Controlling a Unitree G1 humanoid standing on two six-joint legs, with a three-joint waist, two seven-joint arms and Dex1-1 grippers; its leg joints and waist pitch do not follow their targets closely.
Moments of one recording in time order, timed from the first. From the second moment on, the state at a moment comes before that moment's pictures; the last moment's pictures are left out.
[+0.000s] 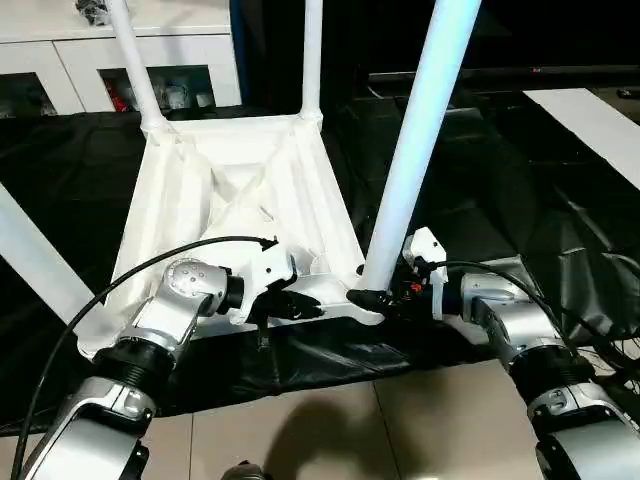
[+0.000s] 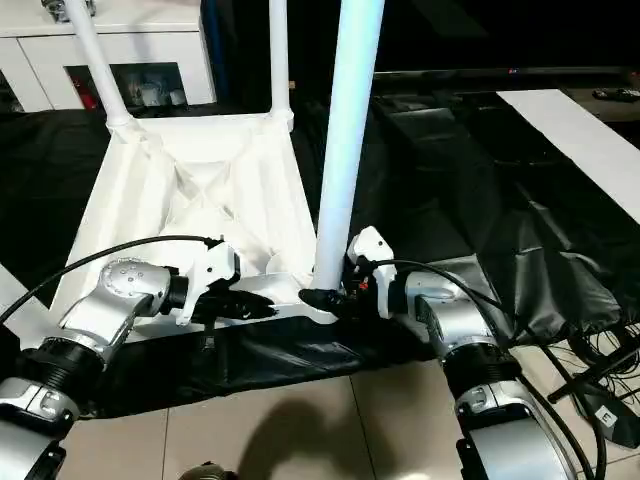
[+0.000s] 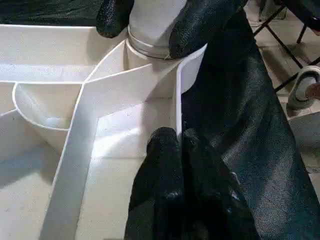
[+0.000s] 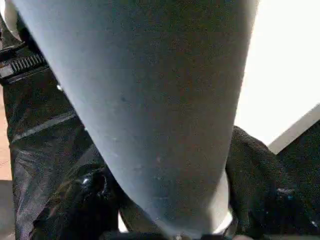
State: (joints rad) left arm -0.57 0.35 -0.27 0.61 0.00 0.05 -1.21; right arm -0.58 -0.28 0.14 0.78 0.17 0.04 1.14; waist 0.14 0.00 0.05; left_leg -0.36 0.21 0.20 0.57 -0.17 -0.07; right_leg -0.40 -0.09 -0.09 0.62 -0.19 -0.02
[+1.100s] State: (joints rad) left arm -0.60 0.26 -0.23 0.63 0.06 0.11 -1.00; right arm -0.63 -0.13 0.03 0.93 0.12 -0.17 0.76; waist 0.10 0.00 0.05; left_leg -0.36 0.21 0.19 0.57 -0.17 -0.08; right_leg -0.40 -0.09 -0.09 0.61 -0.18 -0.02
